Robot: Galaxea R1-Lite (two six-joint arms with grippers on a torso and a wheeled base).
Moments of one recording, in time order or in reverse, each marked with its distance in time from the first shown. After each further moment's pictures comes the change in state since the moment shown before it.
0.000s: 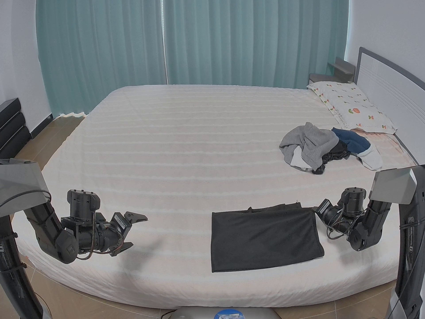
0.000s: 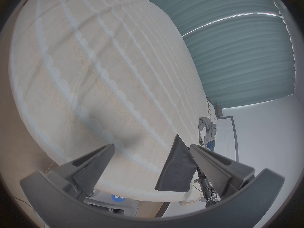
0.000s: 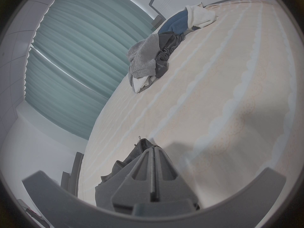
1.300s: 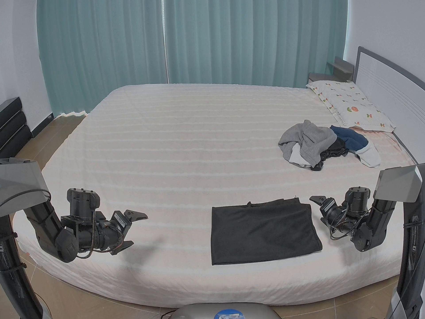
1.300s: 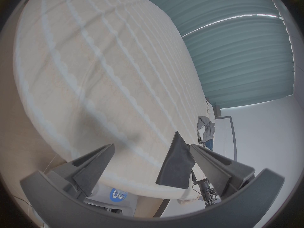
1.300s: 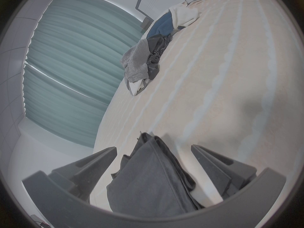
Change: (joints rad) left arm 0.004 -0.002 -0.010 0.001 -0.007 -0.010; right arm -0.002 -0.046 0.058 -0.013 0.002 0.127
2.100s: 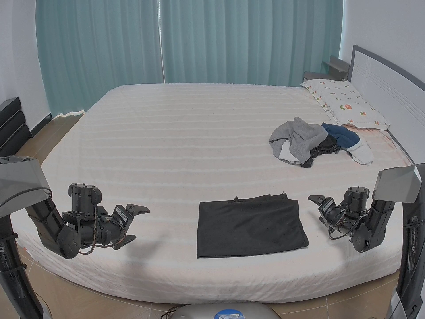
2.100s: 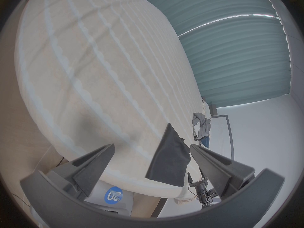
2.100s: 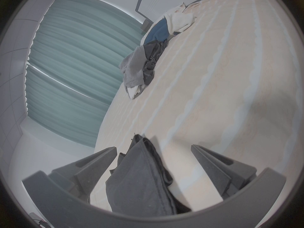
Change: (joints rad) left arm -0.010 0.002 -0.044 0.002 -0.001 -0.021; right arm 0.004 0.002 0.001 -0.018 -0.002 0.001
